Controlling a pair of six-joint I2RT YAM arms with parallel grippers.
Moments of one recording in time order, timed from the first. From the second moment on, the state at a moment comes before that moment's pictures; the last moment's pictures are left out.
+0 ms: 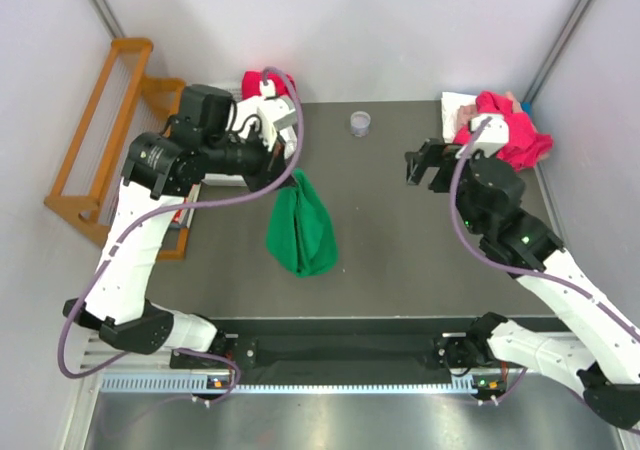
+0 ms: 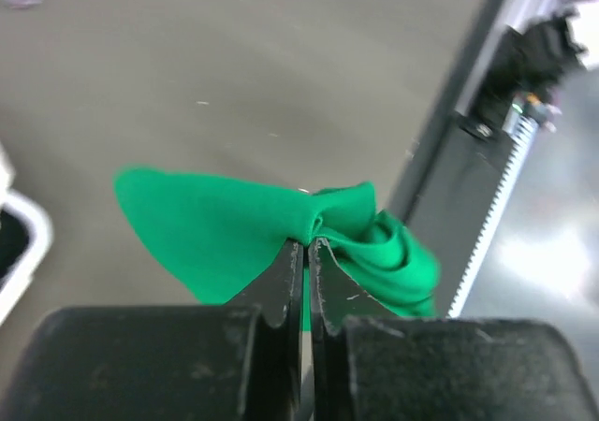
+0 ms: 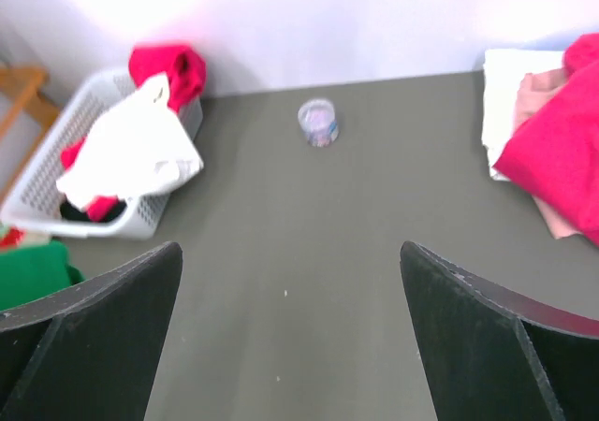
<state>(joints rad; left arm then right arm) -0.47 1.39 1.96 -1.24 0.58 0.22 0.66 0.91 1.08 -0.30 0.46 0.31</state>
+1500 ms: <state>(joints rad) 0.08 1.31 1.22 -0.78 0.38 -0.01 1.13 1.46 1.10 -0.55 -0.02 0.20</state>
